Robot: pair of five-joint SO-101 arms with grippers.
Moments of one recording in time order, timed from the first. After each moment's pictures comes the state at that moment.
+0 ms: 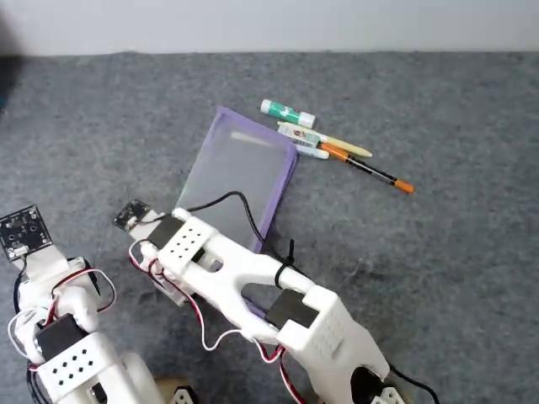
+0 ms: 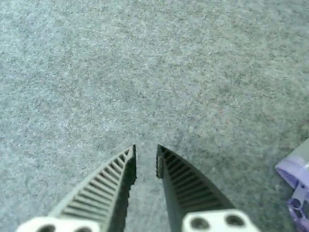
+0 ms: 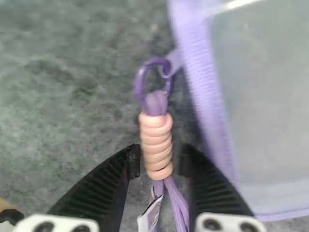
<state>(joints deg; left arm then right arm) -39.2 -69.7 76.9 53.2 -2.6 -57.1 33.9 -13.8 78.2 -3.6</state>
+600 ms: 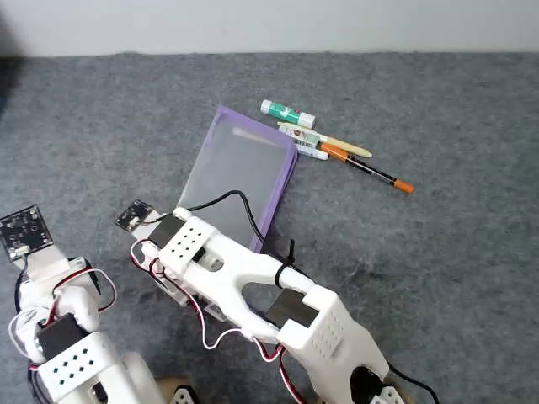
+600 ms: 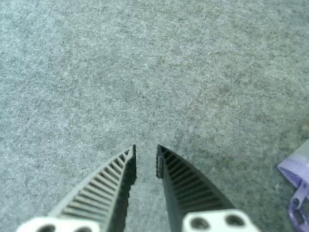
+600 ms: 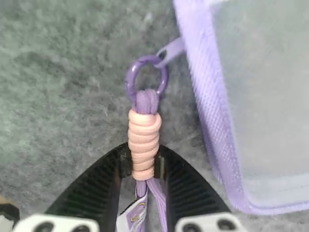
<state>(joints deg) -39.2 -69.7 76.9 53.2 -2.6 -56.9 33.9 -13.8 80.5 -3.6</state>
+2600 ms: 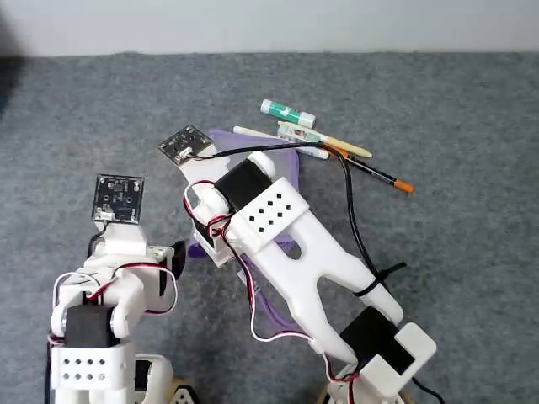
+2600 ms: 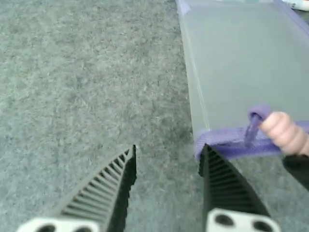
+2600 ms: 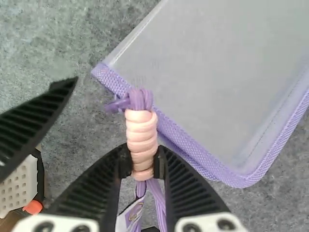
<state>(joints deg) -3.2 -69.7 59.4 75.6 0.9 -45.1 3.8 -13.7 99.3 -3.6</state>
